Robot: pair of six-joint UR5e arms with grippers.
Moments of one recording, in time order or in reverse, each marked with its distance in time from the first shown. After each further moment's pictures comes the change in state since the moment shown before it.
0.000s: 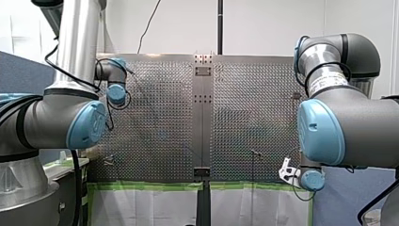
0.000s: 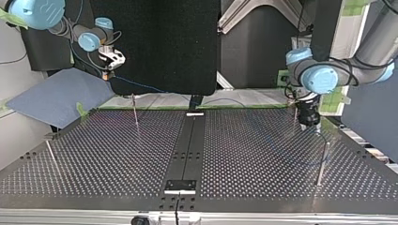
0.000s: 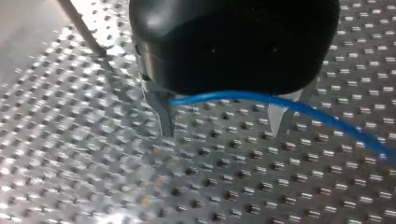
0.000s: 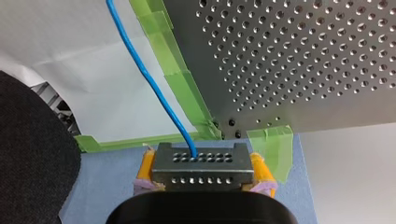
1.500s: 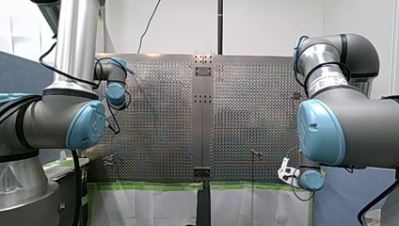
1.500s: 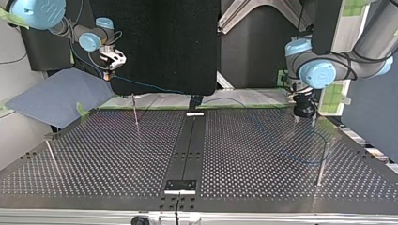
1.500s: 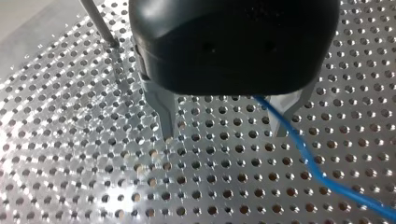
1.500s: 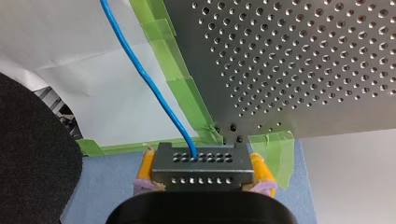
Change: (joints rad) left arm -0.007 0.039 -0.042 -0.072 0.019 -0.224; right arm 0.006 0.000 0.000 0.000 -0.004 -0.001
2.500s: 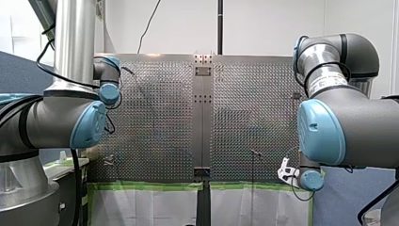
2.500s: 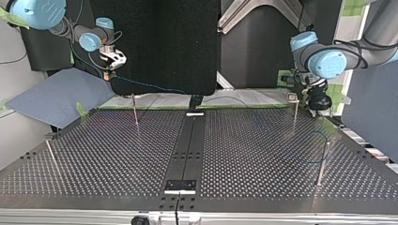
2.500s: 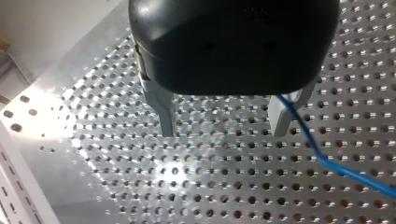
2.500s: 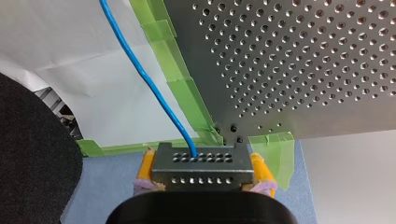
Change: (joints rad) left arm 0.059 0.064 -0.079 0.051 -0.077 -0.101; right arm 0.001 0.000 0.000 0.000 0.000 -0.001
